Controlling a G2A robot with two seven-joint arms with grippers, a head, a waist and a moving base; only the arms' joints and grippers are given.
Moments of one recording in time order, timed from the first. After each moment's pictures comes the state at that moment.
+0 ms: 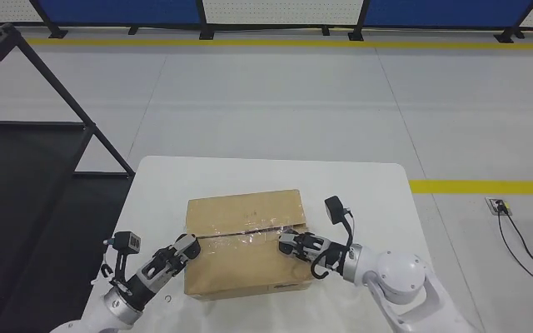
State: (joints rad) left arm 1.55 -1.11 -1.67 -1.97 -0.35 -0.07 -0.61; right arm -1.03 -1.20 1.18 -1.78 0.17 0.38 0.73
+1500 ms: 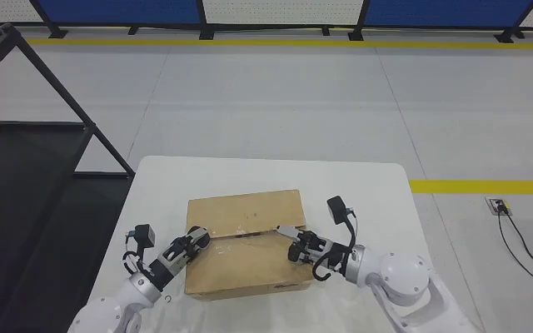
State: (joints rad) left arm 1.40 -1.12 -1.54 -1.80 -0.30 0.01 -0.53; right arm -1.05 -1.18 1.19 -1.82 0.15 0.39 0.72
